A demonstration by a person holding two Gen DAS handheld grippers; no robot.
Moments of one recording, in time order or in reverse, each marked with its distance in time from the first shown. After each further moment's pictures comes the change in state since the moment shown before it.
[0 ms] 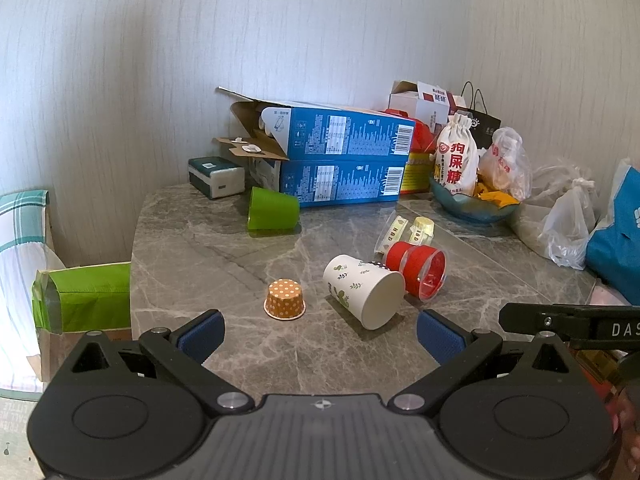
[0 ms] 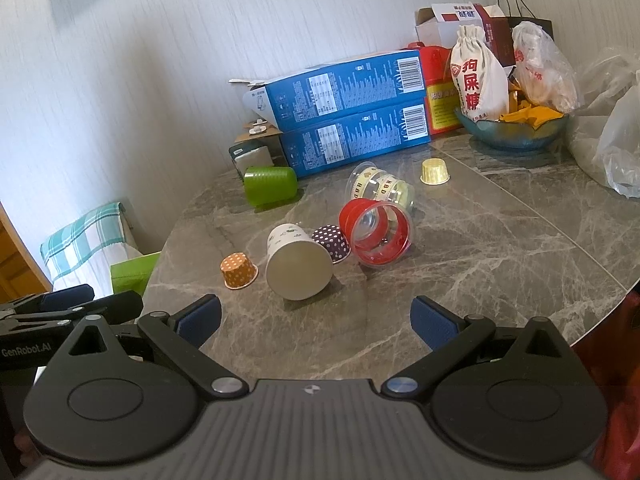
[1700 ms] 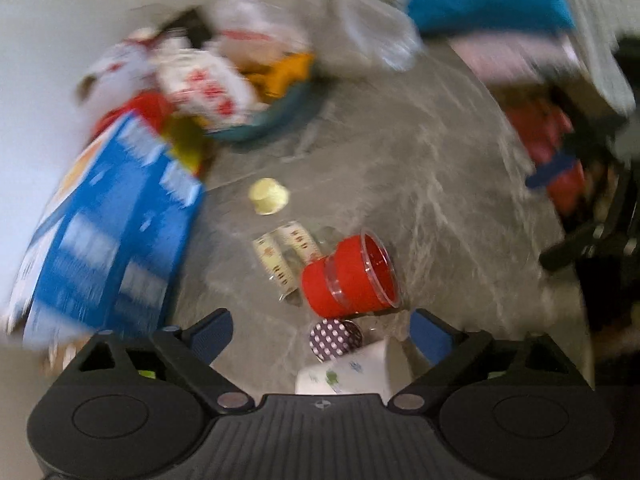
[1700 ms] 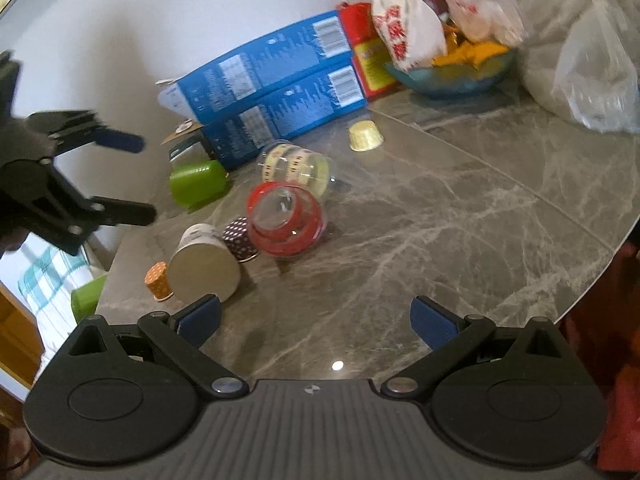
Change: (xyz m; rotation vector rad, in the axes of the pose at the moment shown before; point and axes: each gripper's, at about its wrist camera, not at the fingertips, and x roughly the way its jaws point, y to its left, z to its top) left arm 0.179 -0.108 0.116 1.114 0.310 -0.432; right arm 0.040 -0.090 0.002 0.180 0.082 -0.034
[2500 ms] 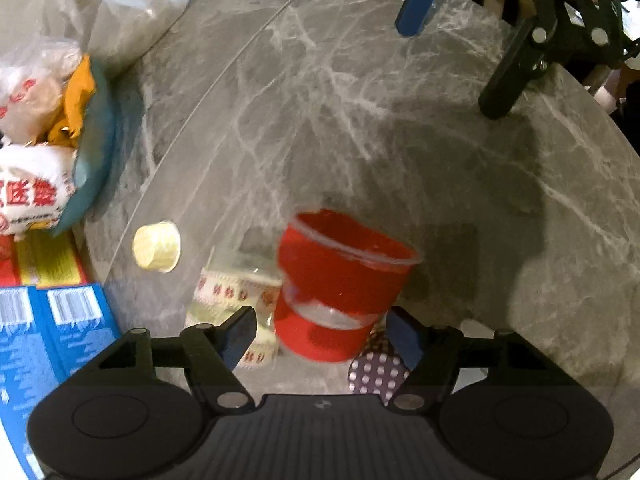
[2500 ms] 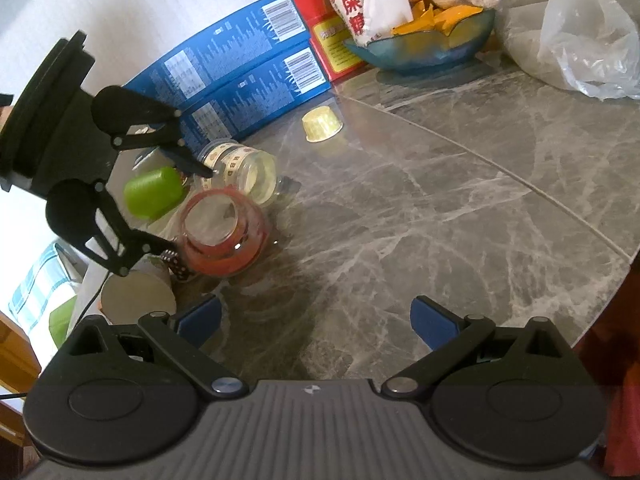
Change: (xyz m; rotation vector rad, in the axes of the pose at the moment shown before) left arm 0.107 -0.019 0.038 0.666 0.201 -0.186; right arm 0.043 -0.043 0.019 0.056 0.038 -0.006
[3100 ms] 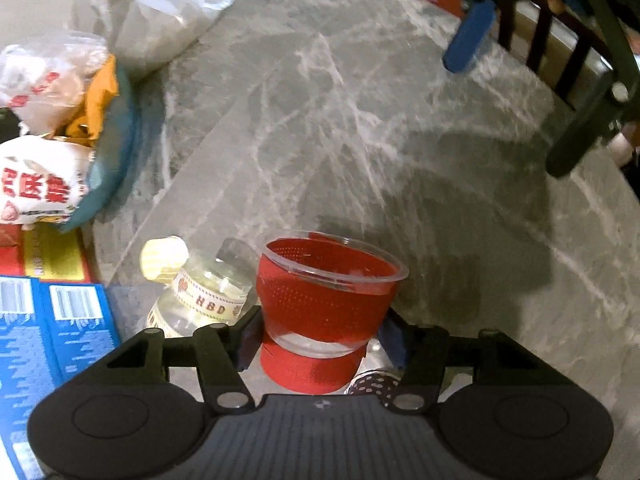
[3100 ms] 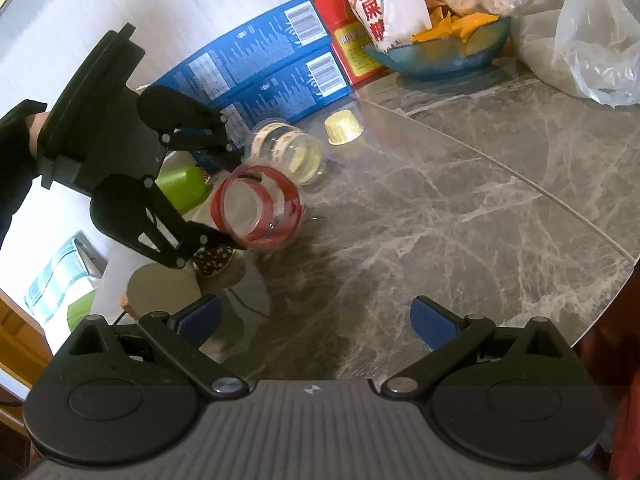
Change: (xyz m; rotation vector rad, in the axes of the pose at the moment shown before) left arm -0.007 0.004 0.015 -0.127 -0.057 0.035; right arm -0.019 0.007 -0.004 -0.019 -0.024 0.052
